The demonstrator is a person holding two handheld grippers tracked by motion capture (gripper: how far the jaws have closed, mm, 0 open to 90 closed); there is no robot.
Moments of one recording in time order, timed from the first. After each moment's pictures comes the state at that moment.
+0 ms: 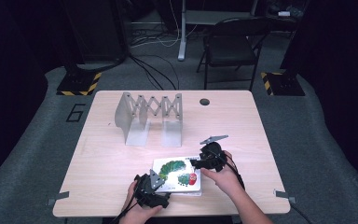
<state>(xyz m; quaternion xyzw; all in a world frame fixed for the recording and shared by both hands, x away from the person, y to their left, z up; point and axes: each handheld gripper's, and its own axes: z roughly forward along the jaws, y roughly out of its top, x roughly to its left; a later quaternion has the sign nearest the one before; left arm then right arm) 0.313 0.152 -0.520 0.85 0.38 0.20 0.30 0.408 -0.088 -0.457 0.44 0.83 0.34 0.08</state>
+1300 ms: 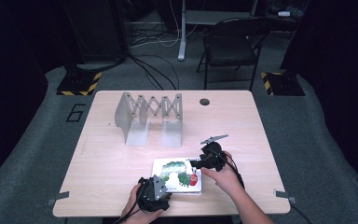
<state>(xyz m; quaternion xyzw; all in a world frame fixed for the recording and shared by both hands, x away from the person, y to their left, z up) 0.297 0.144 -0.521 0.85 0.33 0.26 0.31 0.416 -0.092 -0.467 0.45 0.83 0.33 0.05</state>
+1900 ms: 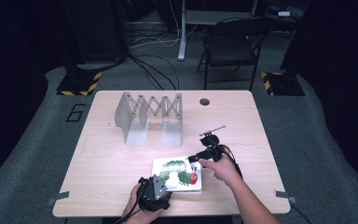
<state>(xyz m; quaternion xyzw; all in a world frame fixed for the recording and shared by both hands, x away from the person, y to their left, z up) 0.298 0.144 -0.522 0.85 0.34 0.26 0.31 0.451 -0.087 -0.473 0.49 0.81 0.30 -0.02</state>
